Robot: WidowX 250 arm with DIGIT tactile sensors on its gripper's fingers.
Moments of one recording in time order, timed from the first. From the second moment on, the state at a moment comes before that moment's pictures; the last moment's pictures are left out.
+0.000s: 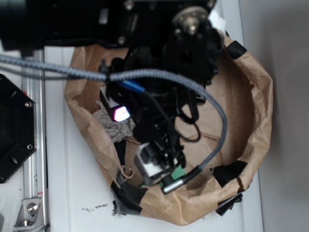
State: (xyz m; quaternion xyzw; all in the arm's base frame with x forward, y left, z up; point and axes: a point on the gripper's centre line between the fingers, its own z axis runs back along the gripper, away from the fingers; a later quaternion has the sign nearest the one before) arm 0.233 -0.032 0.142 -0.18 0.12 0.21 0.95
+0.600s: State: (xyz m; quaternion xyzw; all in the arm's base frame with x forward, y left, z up) arm 0.252 -0.029 0.079 -0.21 0.17 0.33 0.90
